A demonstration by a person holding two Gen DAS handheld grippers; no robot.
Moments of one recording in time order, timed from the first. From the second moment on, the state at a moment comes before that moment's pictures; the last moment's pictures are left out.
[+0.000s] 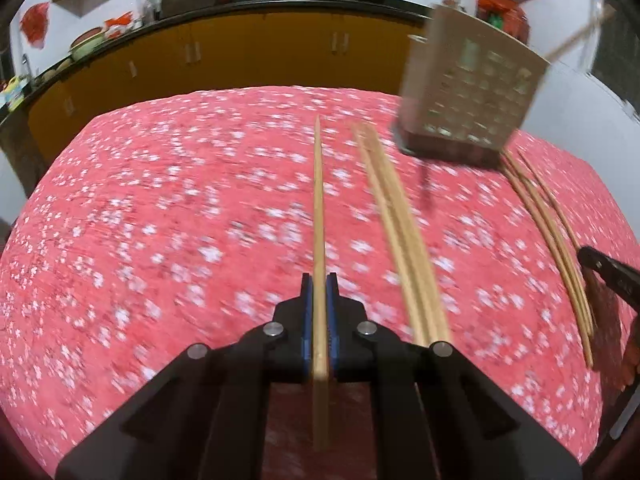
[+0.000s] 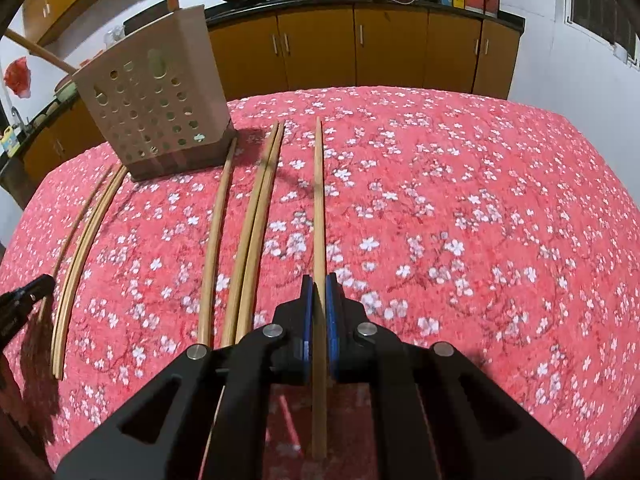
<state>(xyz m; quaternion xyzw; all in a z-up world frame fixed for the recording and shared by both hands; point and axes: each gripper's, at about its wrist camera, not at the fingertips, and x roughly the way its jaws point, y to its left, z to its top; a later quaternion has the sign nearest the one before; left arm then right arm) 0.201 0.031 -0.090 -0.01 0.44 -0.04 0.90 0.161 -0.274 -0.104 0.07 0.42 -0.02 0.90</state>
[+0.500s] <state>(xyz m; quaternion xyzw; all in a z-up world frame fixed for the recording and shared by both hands) 0.200 0.050 -0.090 -0.04 0.44 -0.04 0.90 0.161 -0.274 -0.106 0.06 0.42 -0.02 0.91</state>
